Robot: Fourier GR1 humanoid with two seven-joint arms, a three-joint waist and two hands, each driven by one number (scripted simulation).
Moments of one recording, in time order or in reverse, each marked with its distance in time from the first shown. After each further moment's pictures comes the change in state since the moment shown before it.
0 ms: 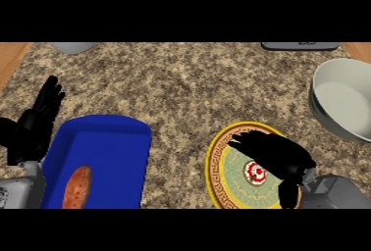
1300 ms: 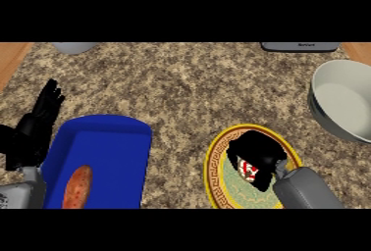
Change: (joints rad) left arm 0.029 -0.052 0.046 -0.038 -0.046 -0.056 0.000; right arm -0.022 0.197 -0.057 0.270 0.241 -0.148 -0.228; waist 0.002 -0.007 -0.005
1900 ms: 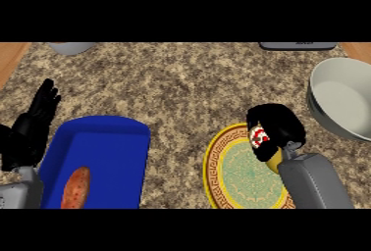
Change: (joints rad) left arm -0.001 0.003 0.016 -0.006 -0.003 -0.002 0.015; right arm -0.049 0.130 -0.280 -0.043 0.045 -0.110 0.398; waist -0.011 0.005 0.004
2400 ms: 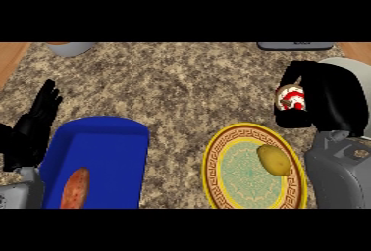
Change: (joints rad) left arm 0.003 -0.007 -0.001 0.000 -0.003 0.001 0.009; right arm -0.148 0.009 -0.122 -0.342 0.097 -0.043 0.290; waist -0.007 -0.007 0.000
